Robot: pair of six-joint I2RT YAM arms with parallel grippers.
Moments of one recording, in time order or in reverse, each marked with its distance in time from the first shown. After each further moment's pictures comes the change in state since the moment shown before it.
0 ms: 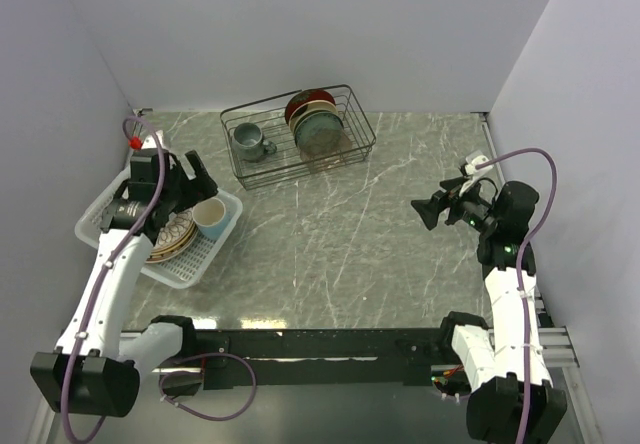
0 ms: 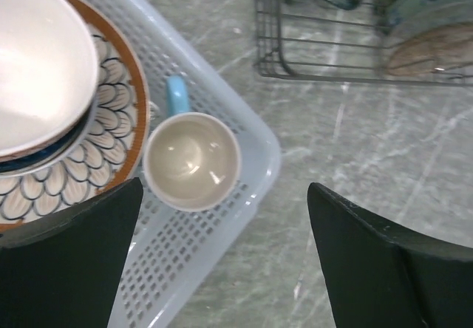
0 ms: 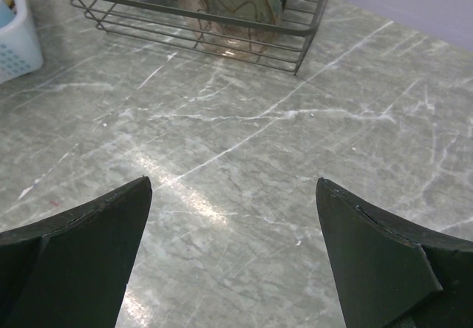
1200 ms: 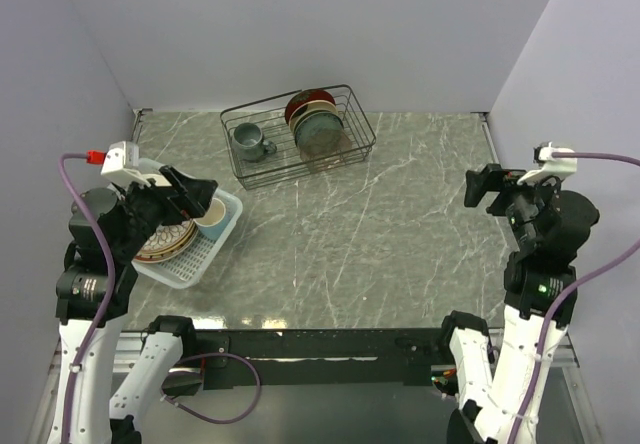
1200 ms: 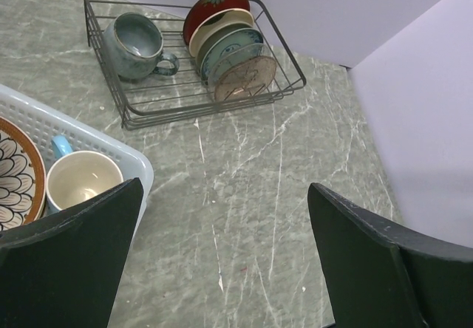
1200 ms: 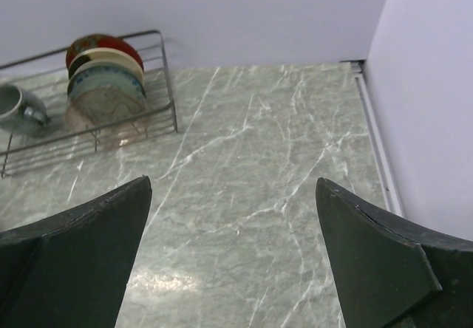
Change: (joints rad) left arm 0.000 -0.390 0.066 0.029 0.311 -0.012; right arm -0.101 -0.146 0.436 -0.414 0.481 0.224
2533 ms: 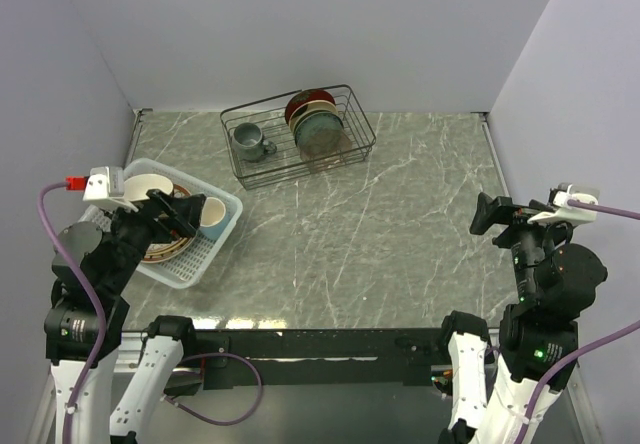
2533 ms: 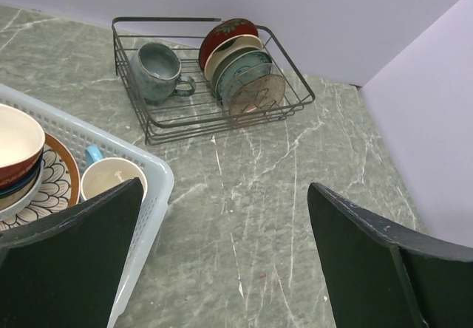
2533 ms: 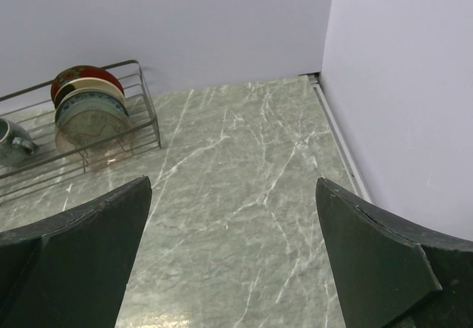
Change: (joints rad) left arm 0.000 -0.149 -0.010 -0.044 -0.063 0.064; right arm -0.002 -0.199 0.082 -0.174 0.150 0.032
